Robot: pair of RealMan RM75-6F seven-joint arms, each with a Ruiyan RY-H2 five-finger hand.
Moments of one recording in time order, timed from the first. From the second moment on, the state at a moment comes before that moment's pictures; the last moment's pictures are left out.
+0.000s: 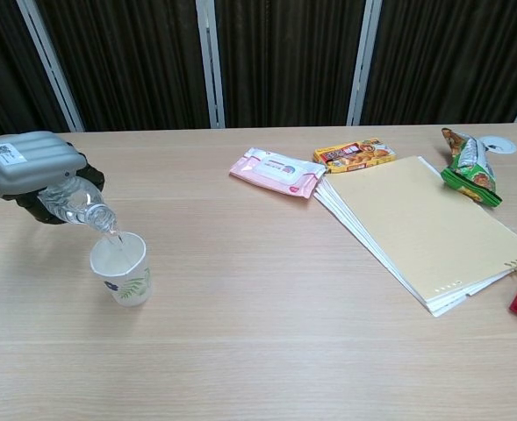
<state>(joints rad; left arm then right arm) -0.73 -1.58 0.05 -0.85 1.63 0.98 0.01 0.11 -1.15 0.10 -1.38 -1.46 1.46 0.11</state>
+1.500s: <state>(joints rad) -0.73 -1.74 -0.27 -0.95 1.22 0.84 -1.01 0.12 -1.17 0.09 -1.36 -1.45 1.43 0.10</state>
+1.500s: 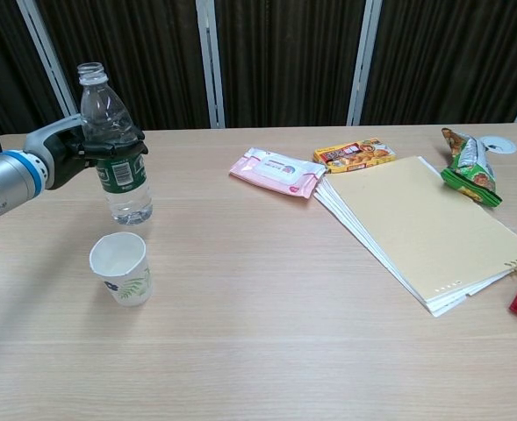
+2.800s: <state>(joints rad) -0.67 -1.94 -0.23 -0.64 1.35 0.97 -1.16 0.12 -1.18 0.09 -1.35 -1.45 1.42 0.09</state>
